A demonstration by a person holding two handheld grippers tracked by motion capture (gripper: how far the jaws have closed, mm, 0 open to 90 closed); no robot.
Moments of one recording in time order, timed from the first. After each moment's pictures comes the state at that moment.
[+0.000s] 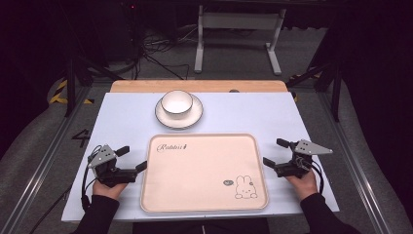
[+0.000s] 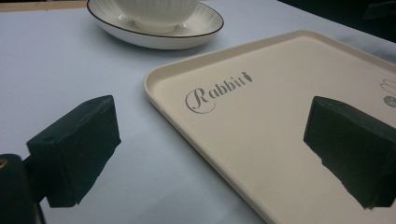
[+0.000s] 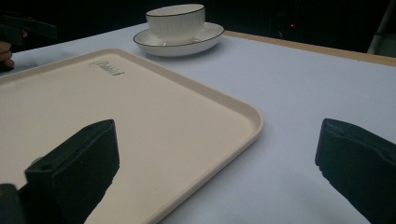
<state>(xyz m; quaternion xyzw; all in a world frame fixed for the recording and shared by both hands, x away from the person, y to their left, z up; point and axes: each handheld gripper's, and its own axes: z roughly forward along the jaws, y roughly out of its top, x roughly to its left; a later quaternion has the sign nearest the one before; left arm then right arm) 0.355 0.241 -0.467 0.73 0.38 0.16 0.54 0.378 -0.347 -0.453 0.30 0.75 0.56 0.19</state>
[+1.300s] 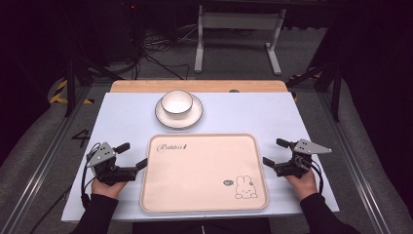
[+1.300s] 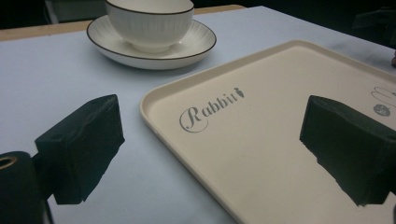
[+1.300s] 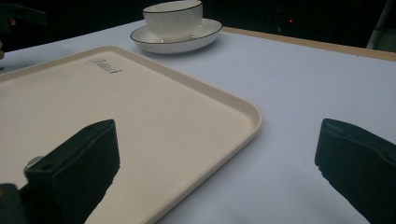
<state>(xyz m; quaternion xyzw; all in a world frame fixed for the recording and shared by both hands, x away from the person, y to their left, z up) 0.351 0.236 -0.447 0.74 0.36 0.18 0.54 0.380 -0.347 -0.454 0.31 0.75 0.55 0.19</state>
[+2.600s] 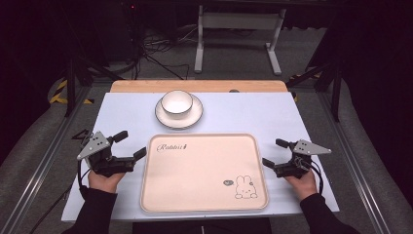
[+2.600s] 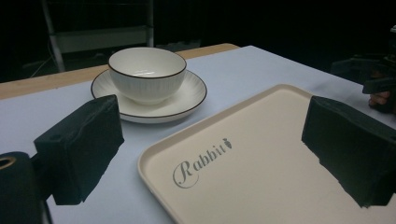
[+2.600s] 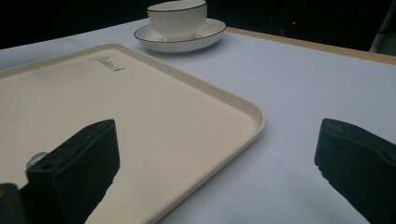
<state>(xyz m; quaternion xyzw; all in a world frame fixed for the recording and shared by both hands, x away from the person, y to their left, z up) 0.358 0.230 -0.402 0.71 0.34 0.19 0.58 0.379 -0.346 -0.454 0.30 0.76 0.55 0.19</state>
